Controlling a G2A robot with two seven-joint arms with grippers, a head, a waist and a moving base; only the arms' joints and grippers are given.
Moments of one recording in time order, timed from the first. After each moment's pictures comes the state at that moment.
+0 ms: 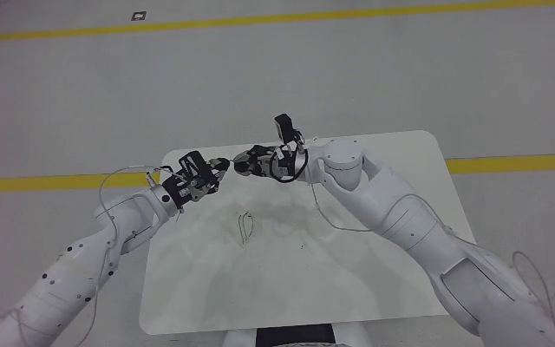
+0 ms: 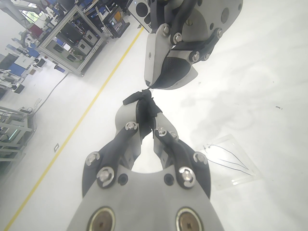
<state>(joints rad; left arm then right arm) 1.24 -0.65 -1.03 -1.77 1.29 -0.34 0.11 -0.74 -1.31 0.67 -1.29 0.72 0.34 0.58</state>
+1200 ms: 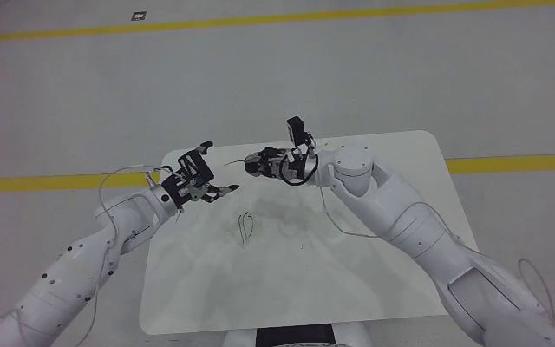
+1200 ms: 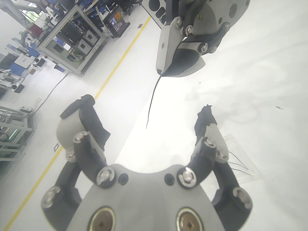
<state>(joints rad) 1.24 -0.66 -1.04 -1.75 1.24 -0.33 0.09 -0.81 -1.27 0.73 -1.36 0.63 0.33 0.53</state>
